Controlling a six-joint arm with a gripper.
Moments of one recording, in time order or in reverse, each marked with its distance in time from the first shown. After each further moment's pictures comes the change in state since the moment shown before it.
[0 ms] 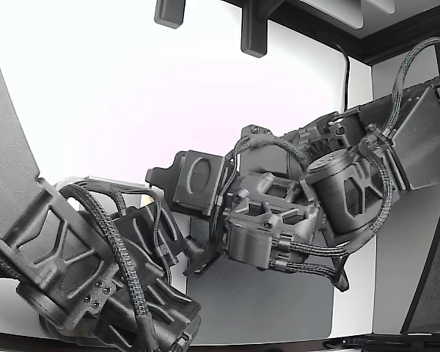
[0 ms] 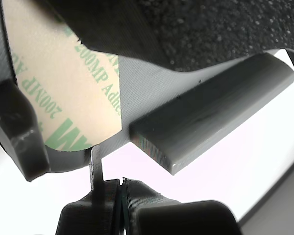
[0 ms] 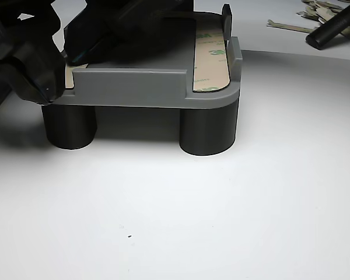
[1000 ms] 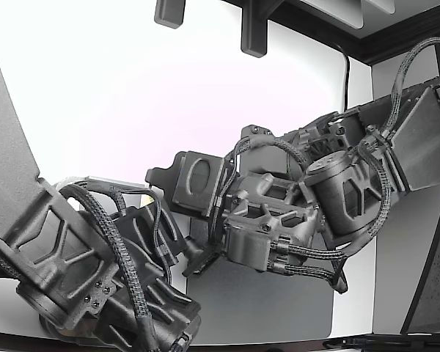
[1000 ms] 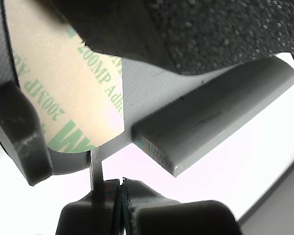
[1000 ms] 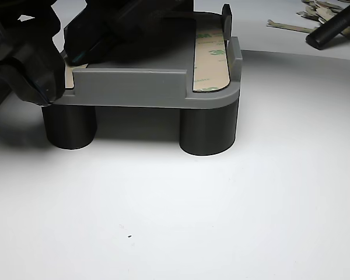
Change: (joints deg) arm 0.4 -0.6 -0.4 0.2 0.4 0.4
